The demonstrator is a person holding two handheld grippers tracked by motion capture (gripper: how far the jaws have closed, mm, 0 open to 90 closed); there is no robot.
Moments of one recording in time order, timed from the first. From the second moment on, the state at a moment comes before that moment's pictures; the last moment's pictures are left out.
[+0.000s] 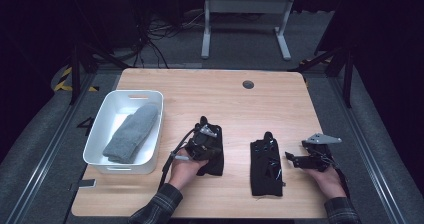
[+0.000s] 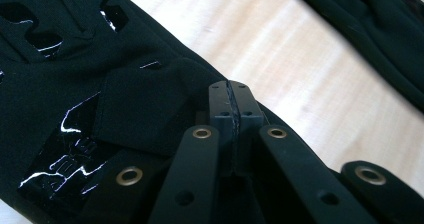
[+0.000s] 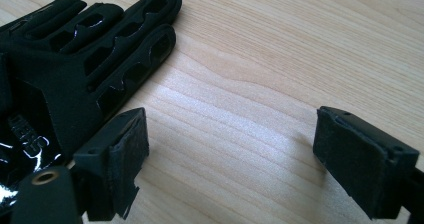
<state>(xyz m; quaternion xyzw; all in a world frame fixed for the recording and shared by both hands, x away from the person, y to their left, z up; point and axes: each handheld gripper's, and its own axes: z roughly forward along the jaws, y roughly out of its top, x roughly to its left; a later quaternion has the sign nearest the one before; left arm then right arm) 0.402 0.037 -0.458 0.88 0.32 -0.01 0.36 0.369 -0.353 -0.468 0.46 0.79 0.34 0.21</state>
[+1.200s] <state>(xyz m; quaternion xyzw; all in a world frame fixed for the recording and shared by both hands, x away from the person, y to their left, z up) 0.390 0.059 -0.456 0.89 0.30 0.03 0.34 0.369 -0.353 -0.468 0.46 0.79 0.34 0.21</state>
